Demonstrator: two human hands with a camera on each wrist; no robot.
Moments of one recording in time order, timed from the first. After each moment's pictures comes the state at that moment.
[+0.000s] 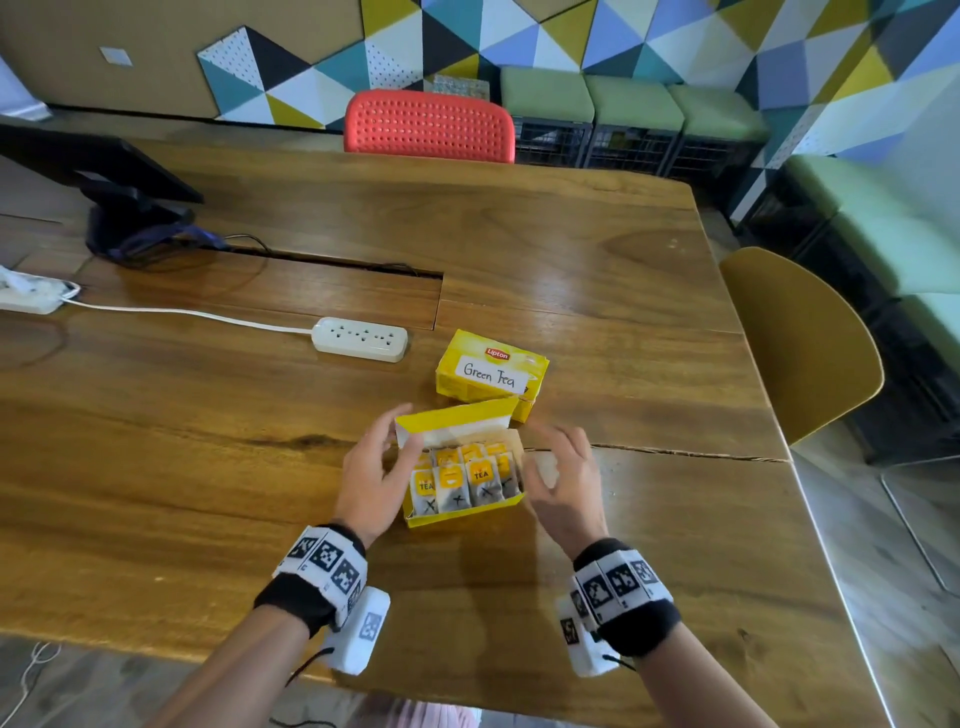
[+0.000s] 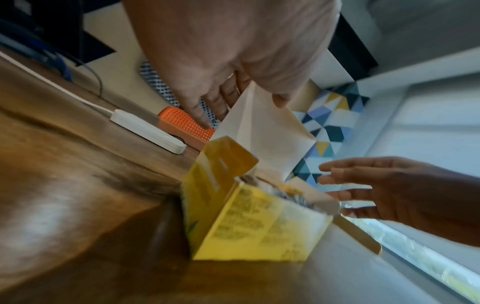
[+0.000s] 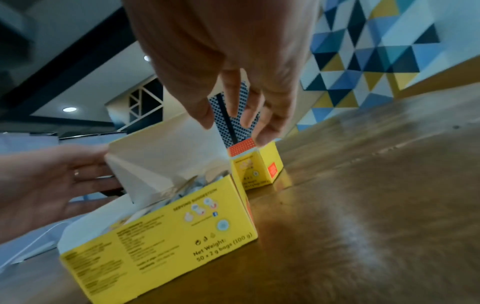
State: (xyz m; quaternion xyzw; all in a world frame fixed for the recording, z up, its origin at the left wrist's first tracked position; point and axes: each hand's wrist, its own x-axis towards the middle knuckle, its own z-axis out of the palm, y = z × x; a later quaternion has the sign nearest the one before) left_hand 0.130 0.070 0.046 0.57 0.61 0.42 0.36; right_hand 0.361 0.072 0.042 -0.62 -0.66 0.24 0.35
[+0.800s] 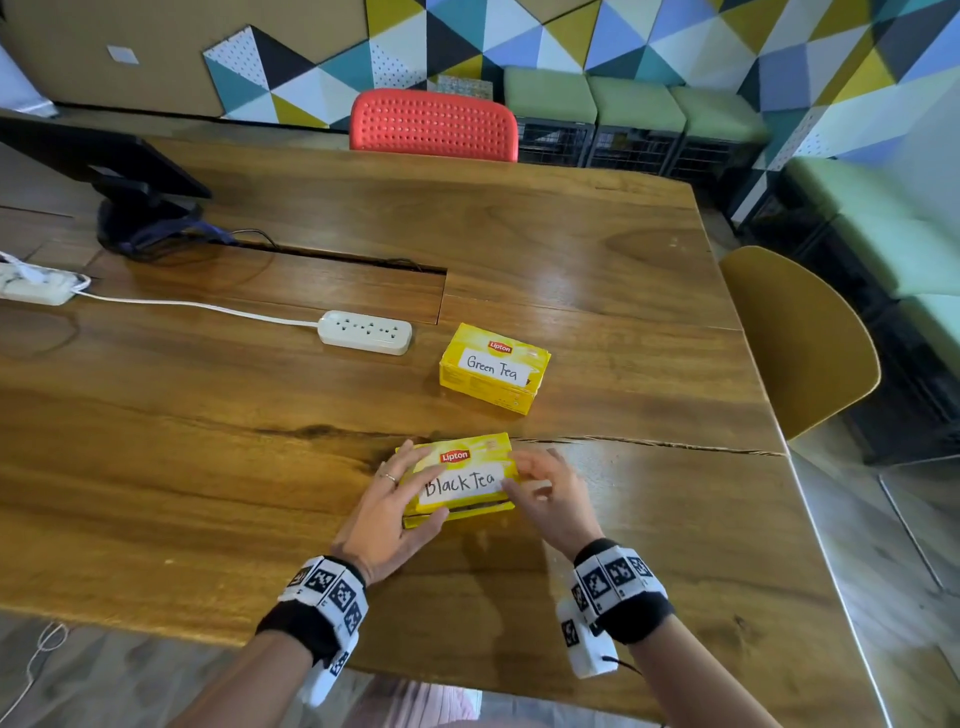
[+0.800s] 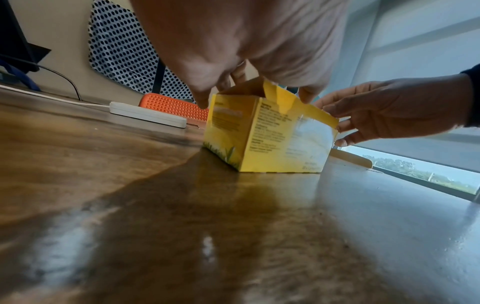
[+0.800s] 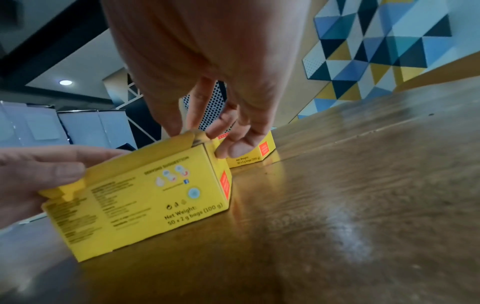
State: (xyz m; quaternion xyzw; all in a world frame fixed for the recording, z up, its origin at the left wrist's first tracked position) left_hand 0.117 0.032 -0.013 0.75 0.53 0.29 0.27; right_hand 0.360 0.056 0.022 -0.61 -0.62 0.38 0.32
